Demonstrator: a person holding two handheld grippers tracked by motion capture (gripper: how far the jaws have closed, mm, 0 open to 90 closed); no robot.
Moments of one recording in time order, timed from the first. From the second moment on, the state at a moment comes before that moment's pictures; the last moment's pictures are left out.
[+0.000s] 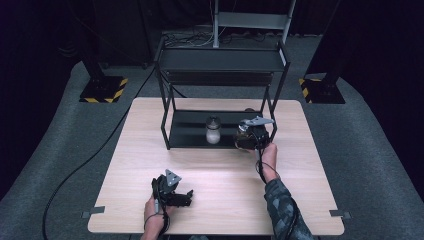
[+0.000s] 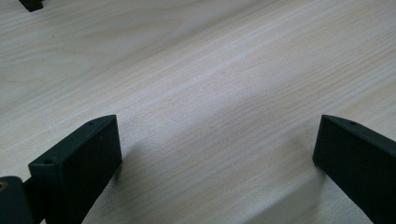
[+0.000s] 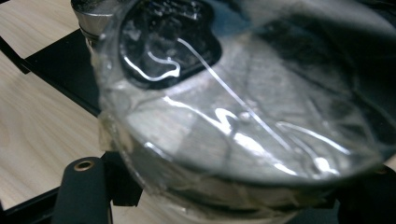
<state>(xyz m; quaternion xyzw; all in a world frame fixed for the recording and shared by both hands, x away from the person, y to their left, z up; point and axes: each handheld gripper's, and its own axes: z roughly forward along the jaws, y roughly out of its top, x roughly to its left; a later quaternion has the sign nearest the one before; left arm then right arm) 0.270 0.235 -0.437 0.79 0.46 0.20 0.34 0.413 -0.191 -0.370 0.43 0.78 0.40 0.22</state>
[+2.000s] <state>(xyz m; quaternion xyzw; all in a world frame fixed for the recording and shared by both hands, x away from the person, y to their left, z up) 0.269 0.235 -0.436 0.79 0.46 0.21 0.34 0.455 -0.164 -0.391 0.38 0.81 0.40 0.22</state>
